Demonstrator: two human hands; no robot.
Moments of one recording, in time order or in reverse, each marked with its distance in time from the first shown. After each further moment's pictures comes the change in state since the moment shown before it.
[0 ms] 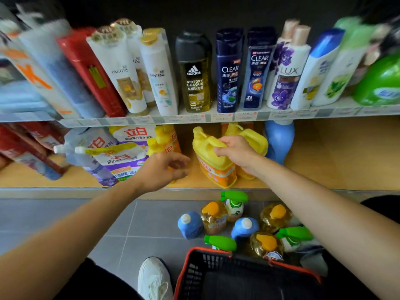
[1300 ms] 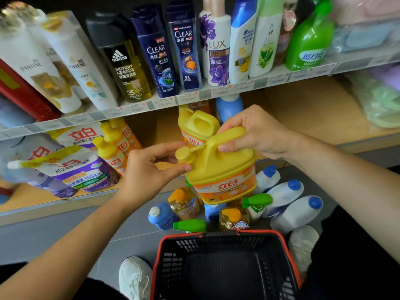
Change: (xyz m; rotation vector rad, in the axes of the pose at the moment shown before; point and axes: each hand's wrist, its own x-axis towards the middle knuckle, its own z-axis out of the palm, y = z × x) left_hand -0.021 0.092 0.067 -0.395 0.221 0.444; right_hand -0.128 -0.007 -0.126 0.183 -0.113 -0.183
